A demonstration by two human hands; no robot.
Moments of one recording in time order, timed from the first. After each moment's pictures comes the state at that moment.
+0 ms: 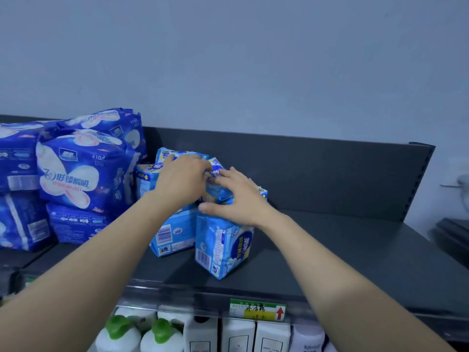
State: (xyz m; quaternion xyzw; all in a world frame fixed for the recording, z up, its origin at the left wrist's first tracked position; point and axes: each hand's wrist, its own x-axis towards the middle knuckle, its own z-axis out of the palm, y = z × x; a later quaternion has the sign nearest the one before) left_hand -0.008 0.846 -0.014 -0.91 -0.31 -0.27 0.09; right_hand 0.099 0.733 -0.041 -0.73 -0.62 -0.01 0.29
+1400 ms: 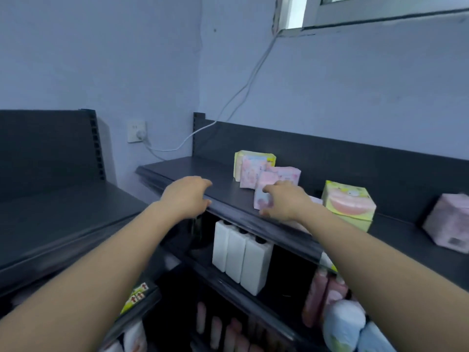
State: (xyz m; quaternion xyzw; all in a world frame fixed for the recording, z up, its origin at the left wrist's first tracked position) left_hand 0.200 0.292 -0.045 -0.97 0.19 -0.13 -0.05; right_hand 0.179 0.057 -0.044 -1.00 -0.02 -0.07 -0.03
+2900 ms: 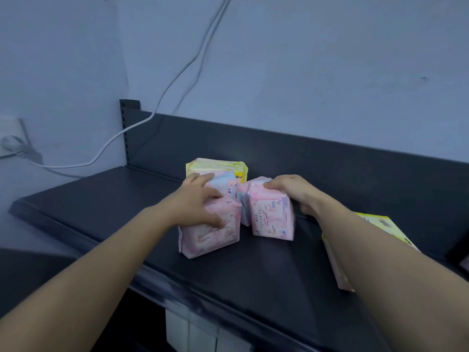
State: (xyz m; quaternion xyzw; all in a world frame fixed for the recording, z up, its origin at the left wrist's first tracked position) left_hand 0.459 0.163 -0.061 -0.92 0.35 -0.02 -0.17; right_hand 0.402 -0.086 -0.039 -0.83 0.17 -0.06 0.53
